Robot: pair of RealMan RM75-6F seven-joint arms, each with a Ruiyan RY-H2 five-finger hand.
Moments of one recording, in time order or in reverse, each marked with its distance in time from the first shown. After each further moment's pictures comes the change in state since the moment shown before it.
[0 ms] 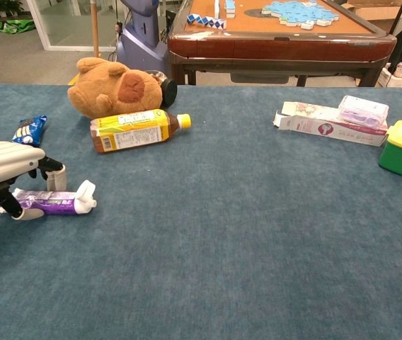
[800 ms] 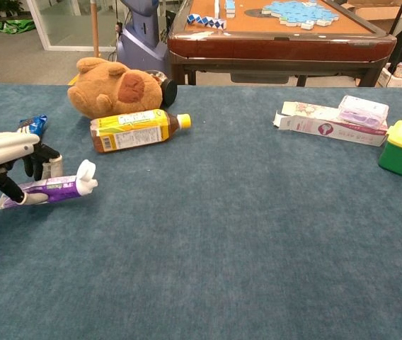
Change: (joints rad) left arm -0.010 0.019 -0.025 0.081 0.093 -0.015 -0.298; right arm 0.023 0.029 -0.007 -0.052 -0.040 -0.032 -0.040
